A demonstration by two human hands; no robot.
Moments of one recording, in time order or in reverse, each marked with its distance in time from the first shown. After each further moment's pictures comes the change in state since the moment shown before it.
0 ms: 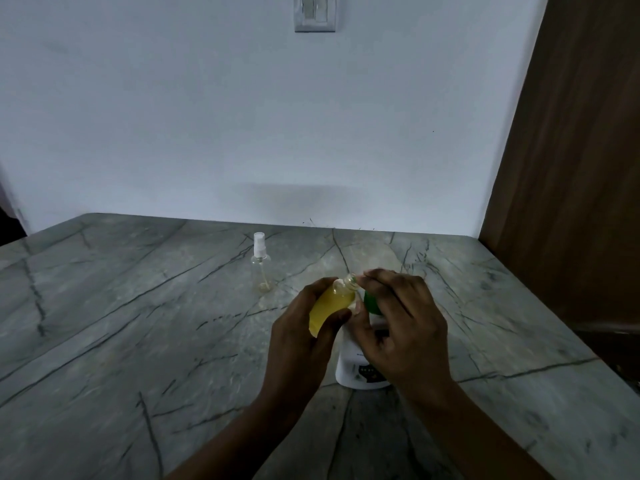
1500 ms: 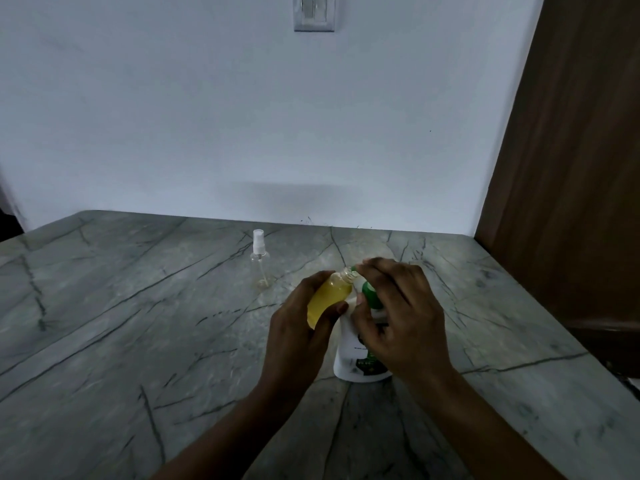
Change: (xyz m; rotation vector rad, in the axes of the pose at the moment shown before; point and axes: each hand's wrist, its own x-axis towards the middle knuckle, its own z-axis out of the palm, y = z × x) left_hand 0.001 0.002 -0.002 0.003 -0.014 -0.013; right_hand 0.005 0.001 -0.006 0.020 -0.015 -0.025
